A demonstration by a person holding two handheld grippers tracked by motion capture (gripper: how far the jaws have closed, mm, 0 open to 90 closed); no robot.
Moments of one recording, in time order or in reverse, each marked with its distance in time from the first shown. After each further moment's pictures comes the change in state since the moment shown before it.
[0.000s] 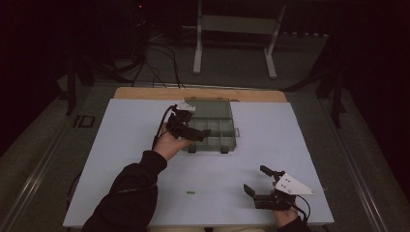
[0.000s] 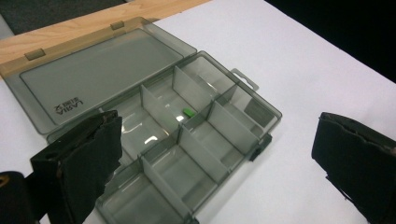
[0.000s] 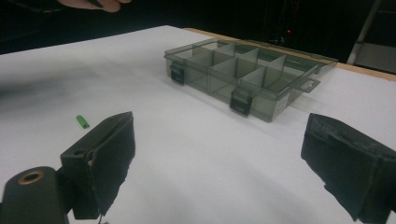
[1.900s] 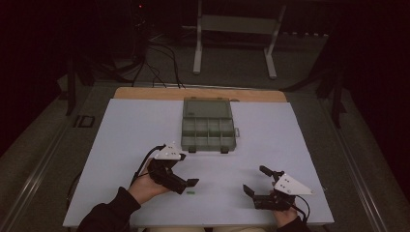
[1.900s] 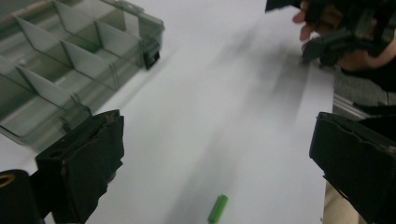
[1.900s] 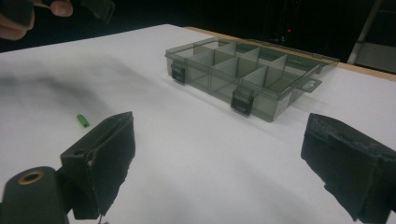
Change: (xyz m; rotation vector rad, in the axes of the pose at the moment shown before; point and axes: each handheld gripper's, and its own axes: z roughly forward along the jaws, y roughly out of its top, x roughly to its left) left arm -0.050 -0.098 -0.058 0.029 -0.241 0.204; right arm 0.002 0.000 0.001 0.004 0.000 -0.006
